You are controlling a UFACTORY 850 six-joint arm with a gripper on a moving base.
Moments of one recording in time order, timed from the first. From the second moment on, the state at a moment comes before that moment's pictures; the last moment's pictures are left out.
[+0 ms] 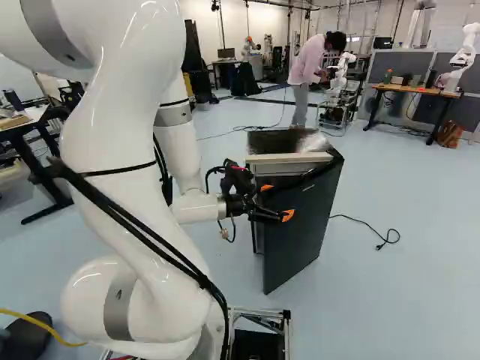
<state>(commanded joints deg) 4.7 -18.6 -15.4 67.1 76.9 0.0</state>
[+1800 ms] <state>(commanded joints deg) -17.7 -15.3 -10.4 67.1 76.9 0.0</state>
